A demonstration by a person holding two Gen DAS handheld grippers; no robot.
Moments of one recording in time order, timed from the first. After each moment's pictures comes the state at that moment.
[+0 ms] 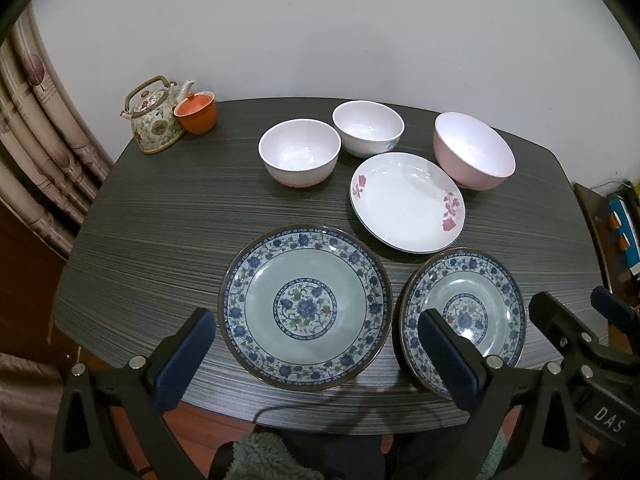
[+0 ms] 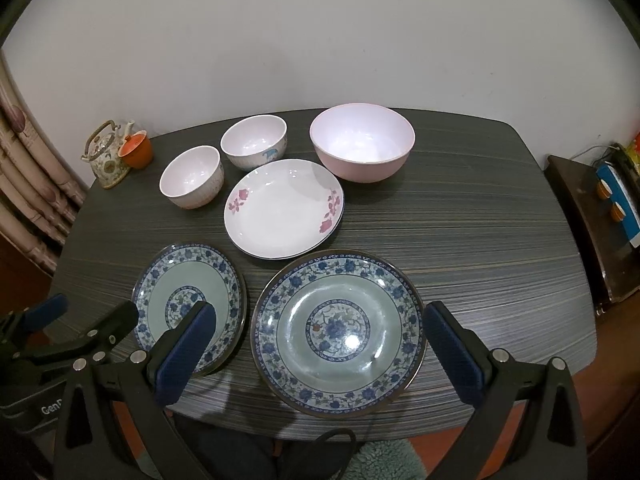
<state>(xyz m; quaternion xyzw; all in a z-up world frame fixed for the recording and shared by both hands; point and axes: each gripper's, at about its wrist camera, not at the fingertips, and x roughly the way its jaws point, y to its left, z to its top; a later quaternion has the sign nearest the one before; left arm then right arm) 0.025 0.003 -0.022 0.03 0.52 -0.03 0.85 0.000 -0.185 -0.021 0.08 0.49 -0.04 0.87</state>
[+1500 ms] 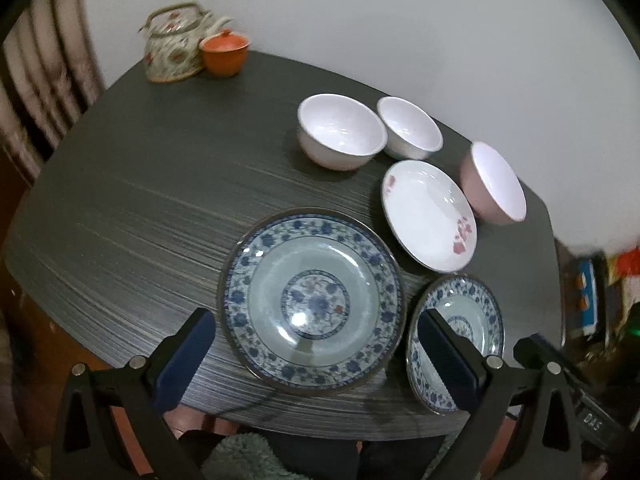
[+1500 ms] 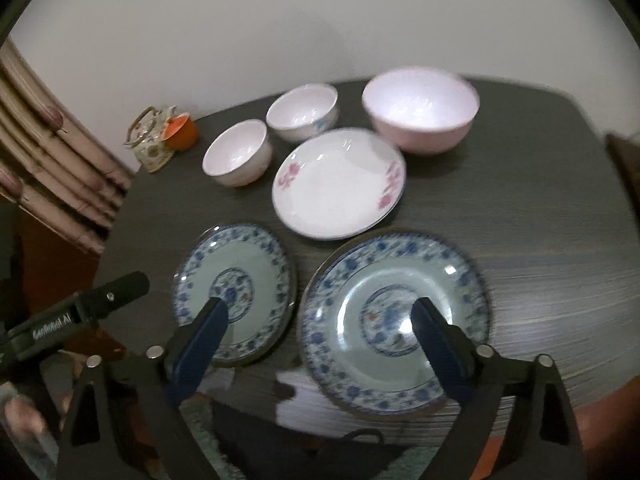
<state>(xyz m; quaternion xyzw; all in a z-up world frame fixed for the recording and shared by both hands) 0.054 0.086 -0.054 -0.13 0.56 -0.04 0.82 0.020 -0.186 -0.056 0.15 0.52 0.07 0.84</state>
